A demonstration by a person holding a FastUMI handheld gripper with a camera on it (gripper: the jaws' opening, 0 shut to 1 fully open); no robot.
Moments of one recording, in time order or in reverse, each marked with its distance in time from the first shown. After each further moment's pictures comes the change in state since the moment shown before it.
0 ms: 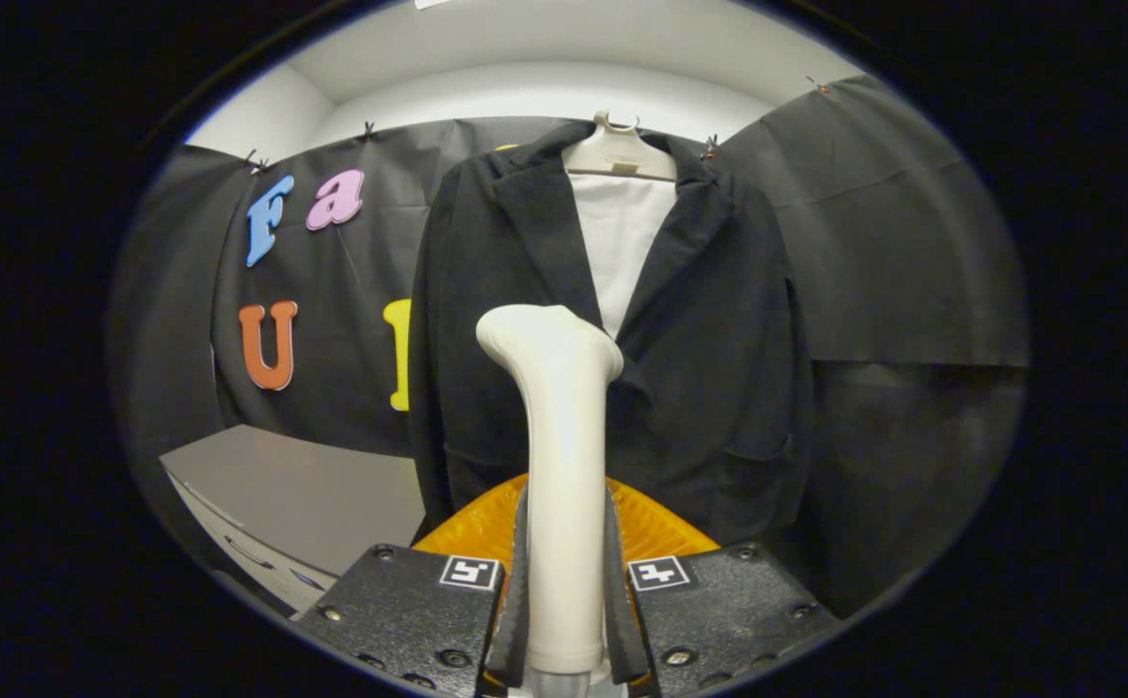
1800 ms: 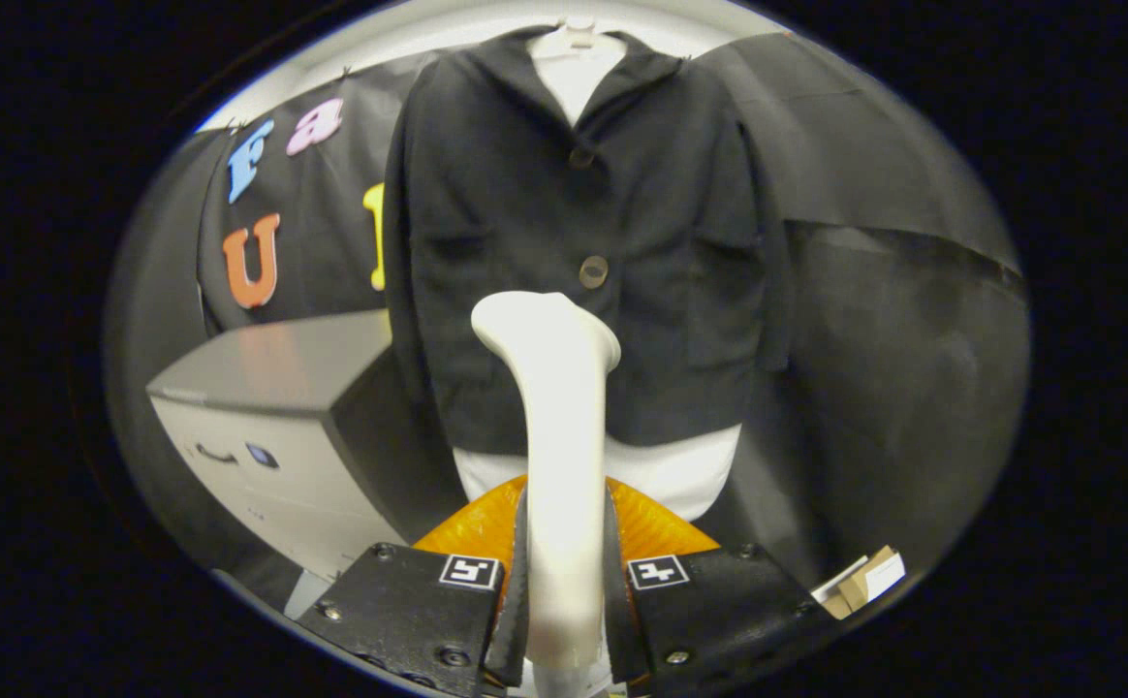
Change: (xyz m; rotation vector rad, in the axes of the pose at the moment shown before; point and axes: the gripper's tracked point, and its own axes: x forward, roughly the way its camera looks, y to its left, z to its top) arm -0.027 -0.038 -0.123 0.081 0.229 -0.046
